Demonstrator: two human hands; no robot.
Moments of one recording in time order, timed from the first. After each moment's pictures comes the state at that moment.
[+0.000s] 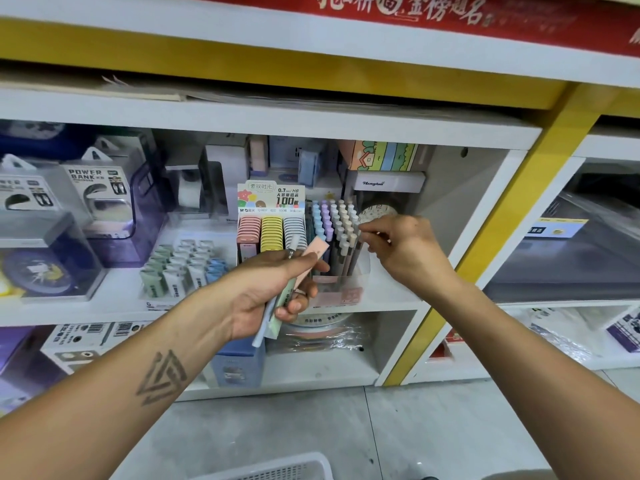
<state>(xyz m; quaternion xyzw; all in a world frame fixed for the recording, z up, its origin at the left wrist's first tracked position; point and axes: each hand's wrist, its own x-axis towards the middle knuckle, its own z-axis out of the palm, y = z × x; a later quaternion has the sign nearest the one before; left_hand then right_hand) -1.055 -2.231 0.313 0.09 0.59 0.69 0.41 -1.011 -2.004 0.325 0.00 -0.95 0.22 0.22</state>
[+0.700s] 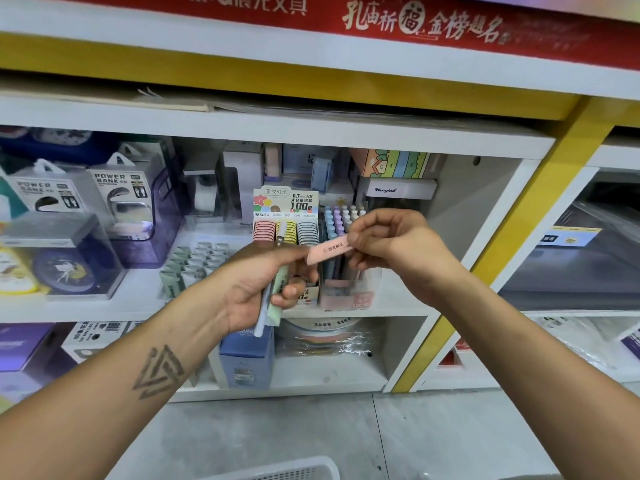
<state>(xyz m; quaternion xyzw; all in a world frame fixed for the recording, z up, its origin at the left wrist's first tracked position) -1.062 -2.250 0.324 0.08 0.55 0.74 0.38 -1.004 -2.046 0.354 -0.06 -0.75 0.65 0.07</state>
